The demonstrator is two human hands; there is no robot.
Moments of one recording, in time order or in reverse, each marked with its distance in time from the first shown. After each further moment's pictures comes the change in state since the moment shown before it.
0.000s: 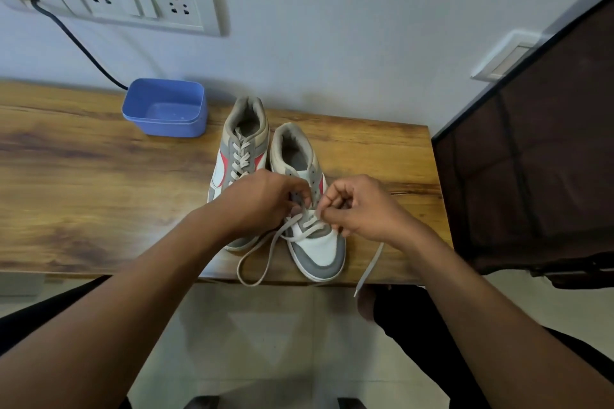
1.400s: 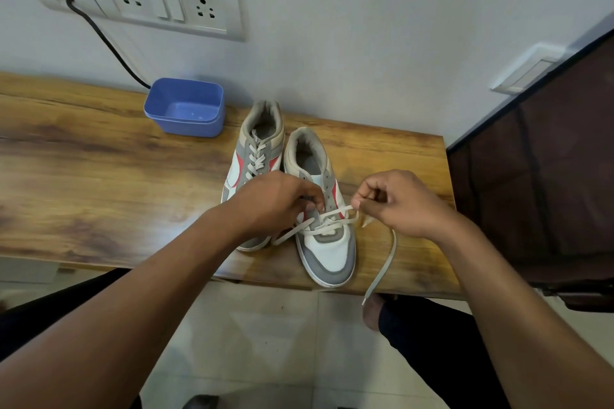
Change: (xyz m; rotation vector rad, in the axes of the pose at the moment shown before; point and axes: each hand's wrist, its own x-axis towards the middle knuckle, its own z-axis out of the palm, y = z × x) left_hand 0.000 -0.006 0.002 0.033 0.043 0.027; right_hand 0.006 0.002 -0.032 -0.293 0.024 -0.060
